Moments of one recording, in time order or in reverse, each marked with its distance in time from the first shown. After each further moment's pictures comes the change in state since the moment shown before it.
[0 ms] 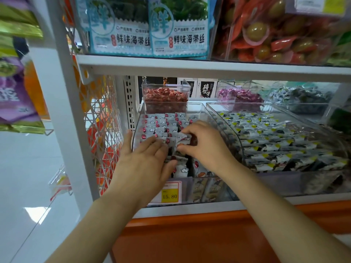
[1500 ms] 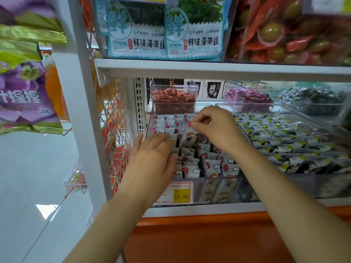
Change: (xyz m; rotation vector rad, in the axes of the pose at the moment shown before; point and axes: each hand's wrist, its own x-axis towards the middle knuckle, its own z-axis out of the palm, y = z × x) left_hand -0.004 -0.005 -0.001 -0.385 0.280 -0.034; right_hand 0.028 -0.005 -0.013 0.145 0.059 0.036
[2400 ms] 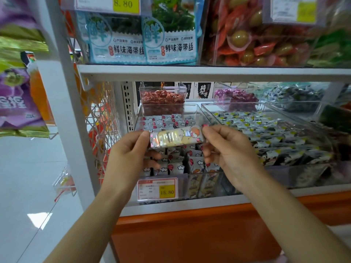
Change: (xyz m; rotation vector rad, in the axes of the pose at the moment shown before) left_hand 0.001 0.017 -0.017 -1.090 0.112 -0.519; right_hand -0.078 -0.011 -0.033 0.901 0.059 0.343
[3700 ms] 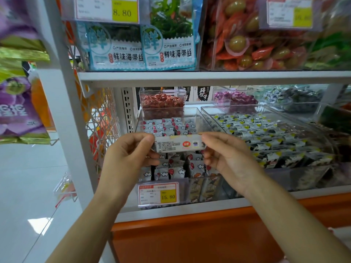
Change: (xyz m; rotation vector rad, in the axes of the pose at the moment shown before) left_hand 0.001 0.008 -0.005 0.059 -0.029 0.096; right_hand 0.005 0.002 -0.002 0.160 -0.010 0.133
